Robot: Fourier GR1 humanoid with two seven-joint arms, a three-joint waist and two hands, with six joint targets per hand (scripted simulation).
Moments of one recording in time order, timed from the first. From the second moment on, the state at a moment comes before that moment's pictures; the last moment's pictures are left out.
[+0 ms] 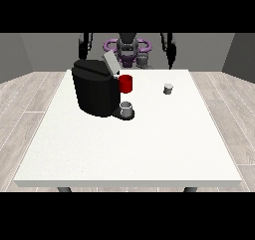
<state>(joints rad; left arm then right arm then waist) -0.03 0.07 -0.01 -1.56 -0.01 -0.01 0.00 0.02 -0.09 0.02 -1.54 0.01 0.01 -0.01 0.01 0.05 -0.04</state>
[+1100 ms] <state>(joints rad) -0.04 0.28 0.11 -1.48 -0.02 -0.19 -0.14 0.00 -0.03 -0.07 -1.54 -0.02 -0.10 -0.12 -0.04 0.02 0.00</state>
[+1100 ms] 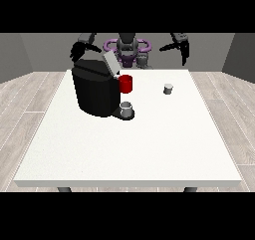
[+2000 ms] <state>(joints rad) -0.33 0.36 0.15 -1.03 -0.16 -0.17 -0.12 -0.14 -0.02 -0.03 -1.49 -0.01 -0.15 -0.07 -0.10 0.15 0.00</state>
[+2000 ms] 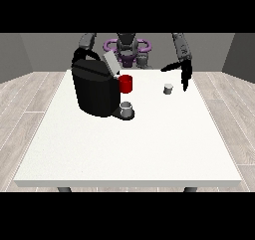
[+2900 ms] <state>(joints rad) -0.42 0.37 0.06 -0.79 -0.40 -0.09 -0.18 -0.20 -0.02 -0.04 -1.36 0.02 -0.18 -0.05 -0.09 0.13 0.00</state>
